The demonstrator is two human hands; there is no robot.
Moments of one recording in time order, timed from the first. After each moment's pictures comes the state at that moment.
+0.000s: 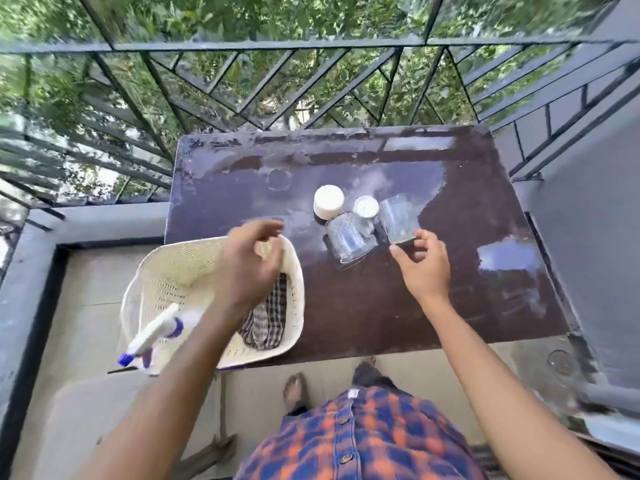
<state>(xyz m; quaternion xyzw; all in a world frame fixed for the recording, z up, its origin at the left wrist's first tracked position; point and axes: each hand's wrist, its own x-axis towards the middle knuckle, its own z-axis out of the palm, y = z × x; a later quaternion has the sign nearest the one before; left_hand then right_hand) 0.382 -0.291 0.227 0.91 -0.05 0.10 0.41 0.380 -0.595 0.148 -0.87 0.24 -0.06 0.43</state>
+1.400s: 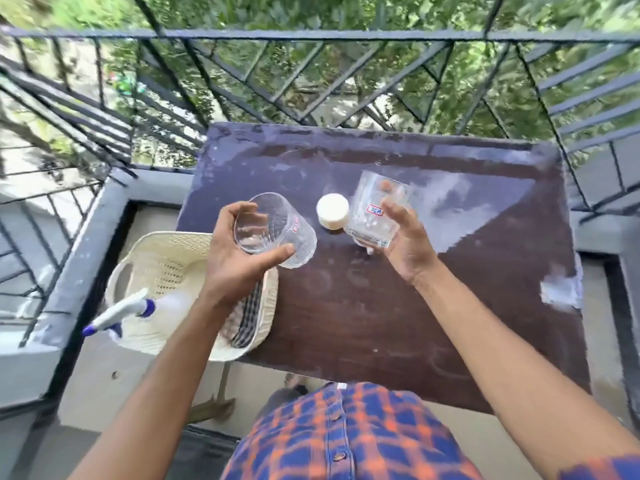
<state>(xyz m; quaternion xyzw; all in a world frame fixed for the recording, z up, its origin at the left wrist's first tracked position) 0.407 -0.370 0.244 0.81 0.16 0.08 0.56 0.501 -0.618 0.200 -0.47 0.05 0.25 0.84</state>
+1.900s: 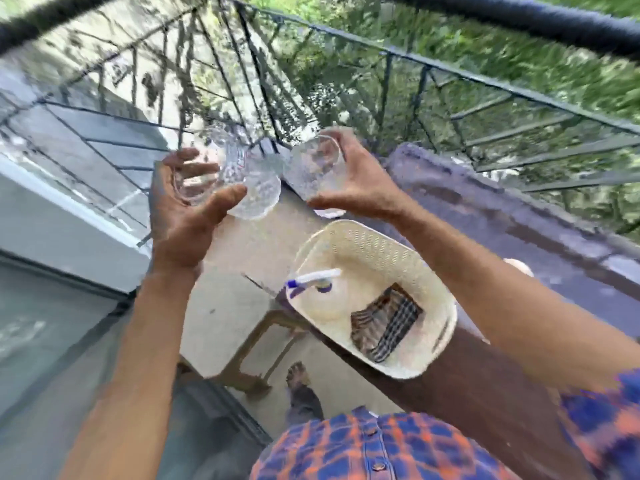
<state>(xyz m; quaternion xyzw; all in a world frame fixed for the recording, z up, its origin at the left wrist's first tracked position) 0.248 -0.098 0.331 0.67 0.29 0.39 0.56 0.474 -0.228 0.298 -0.68 -0.48 0.22 0.50</state>
